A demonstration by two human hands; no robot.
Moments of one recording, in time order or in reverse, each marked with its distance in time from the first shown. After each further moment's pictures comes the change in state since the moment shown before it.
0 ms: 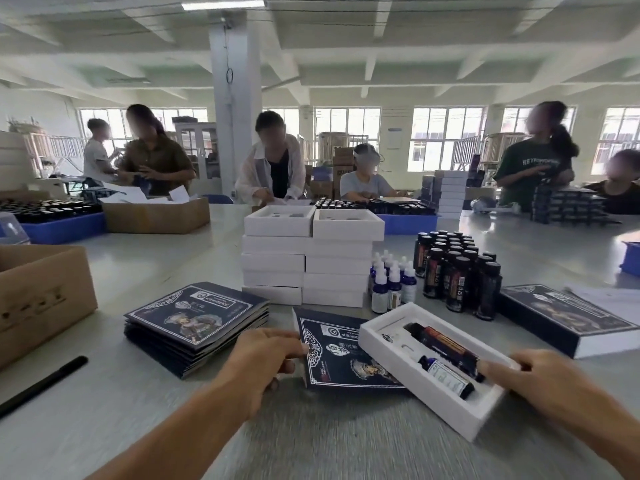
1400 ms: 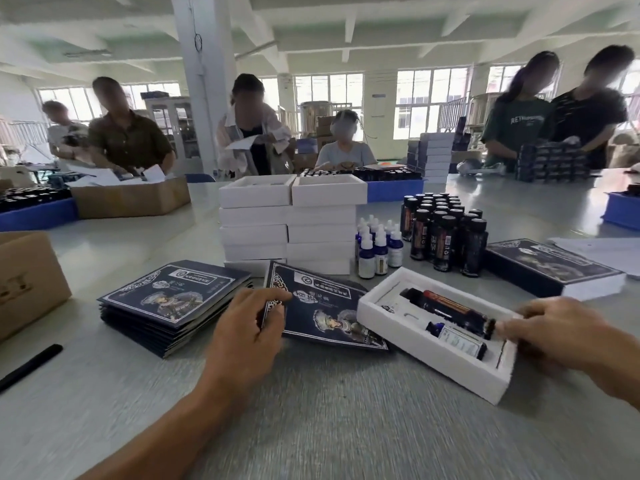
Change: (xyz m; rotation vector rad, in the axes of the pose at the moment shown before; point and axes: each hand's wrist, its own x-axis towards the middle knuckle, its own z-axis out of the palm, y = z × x) left_hand 0.010 -0.032 -0.004 0.470 0.126 0.784; right_hand -0.006 -0.006 -0.021 0.030 -0.014 0.217
